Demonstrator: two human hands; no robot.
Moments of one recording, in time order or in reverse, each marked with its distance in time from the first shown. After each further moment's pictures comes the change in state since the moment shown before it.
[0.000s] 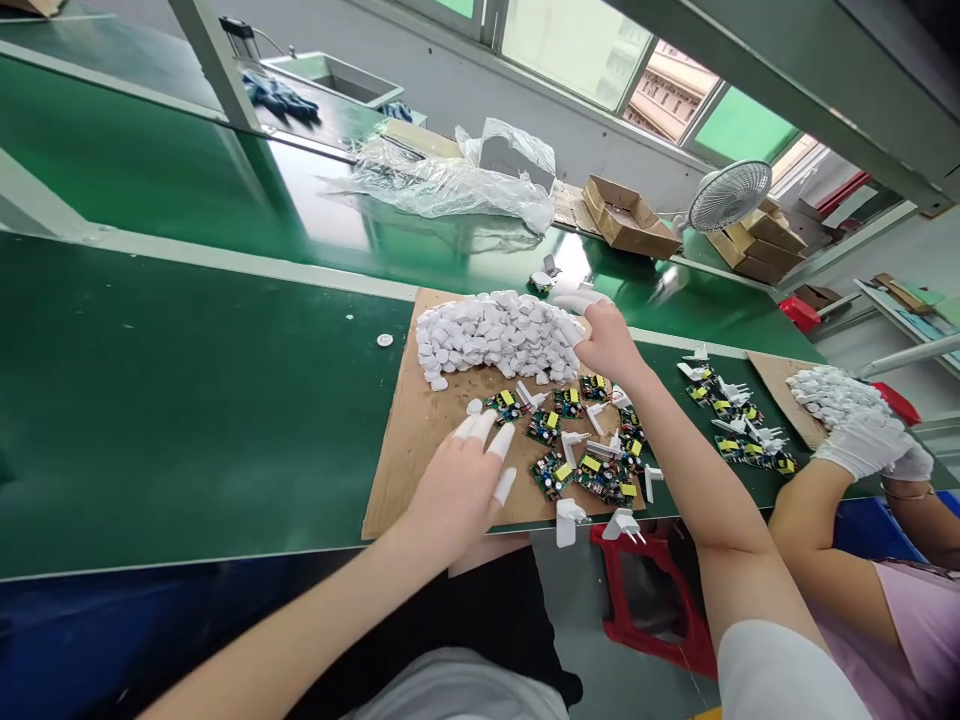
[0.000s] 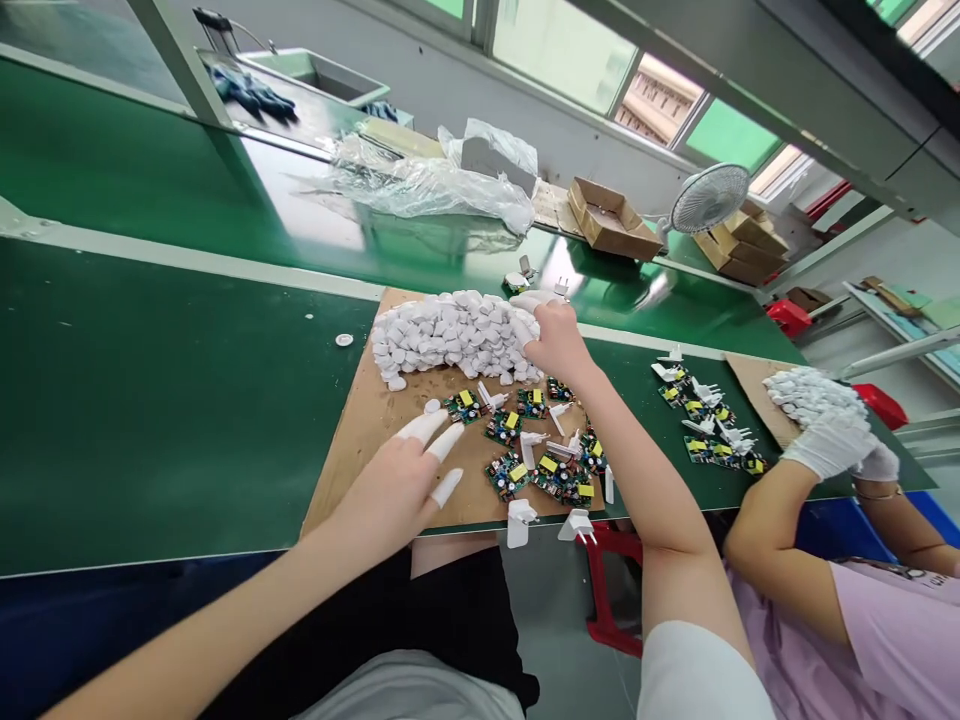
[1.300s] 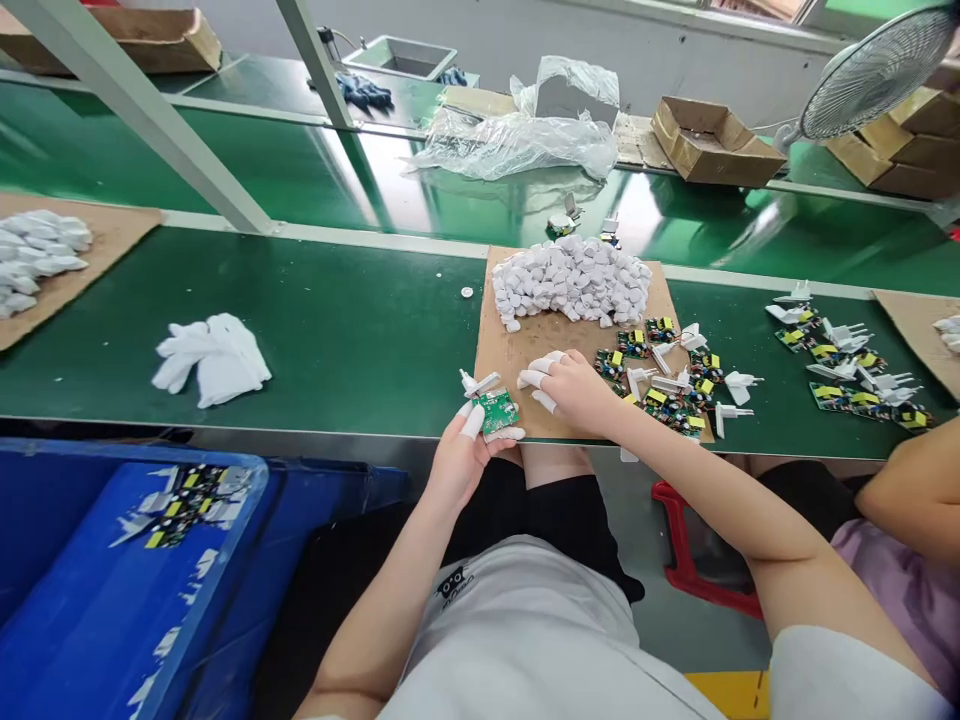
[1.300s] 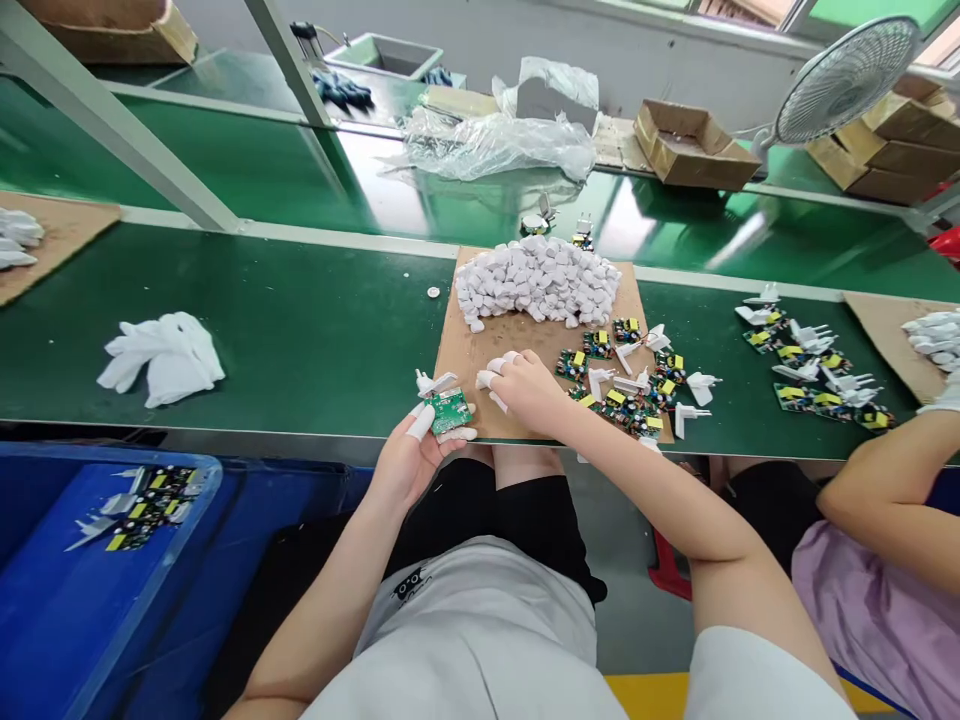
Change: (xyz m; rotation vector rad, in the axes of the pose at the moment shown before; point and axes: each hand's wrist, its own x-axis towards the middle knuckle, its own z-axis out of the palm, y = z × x) left_hand -0.090 -0.028 -0.002 -1.650 0.408 -0.747; right_hand -0.102 -0.144 0.062 -0.114 -0.392 -0.413
